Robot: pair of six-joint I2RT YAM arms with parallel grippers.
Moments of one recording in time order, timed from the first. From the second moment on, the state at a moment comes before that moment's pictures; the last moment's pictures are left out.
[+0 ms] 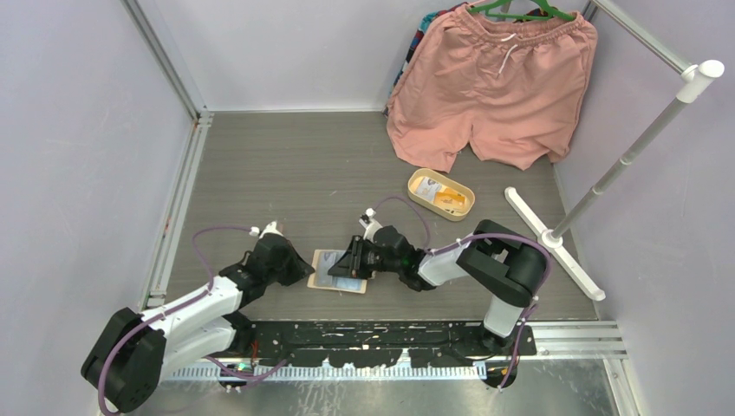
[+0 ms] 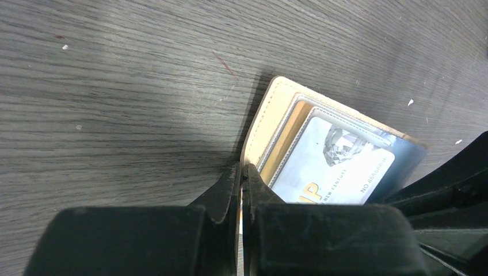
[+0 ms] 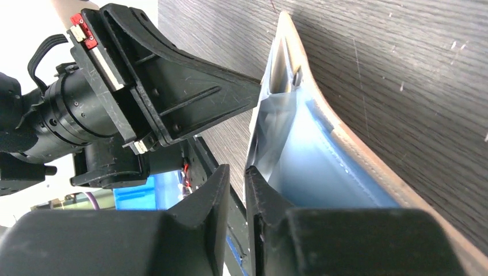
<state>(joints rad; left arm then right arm) -0.57 0.97 0.25 -0.10 -0.01 -0.97 0.97 1.73 0.56 0.76 -0.31 1.12</state>
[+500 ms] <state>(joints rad) -0.57 0.97 0.25 -0.10 -0.01 -0.97 0.97 1.72 0.53 0.76 -0.30 1.12</state>
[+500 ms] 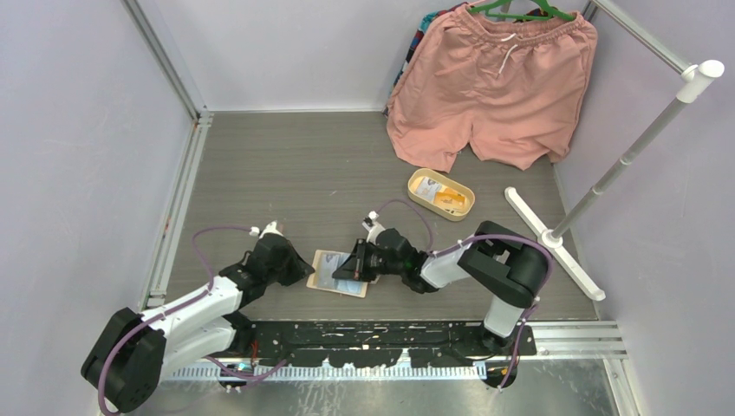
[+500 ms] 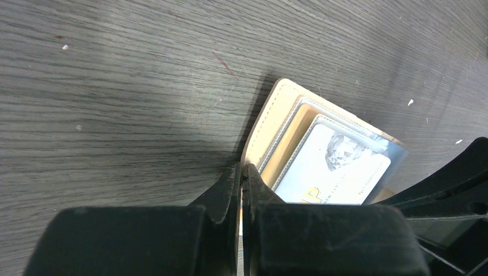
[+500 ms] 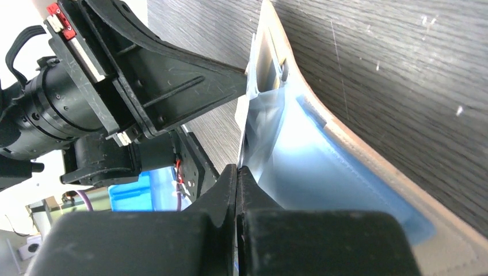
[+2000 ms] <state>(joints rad) -0.57 0.98 0.25 -0.09 -0.01 -0.97 0.61 1.02 0.54 -0.01 -0.30 0.89</state>
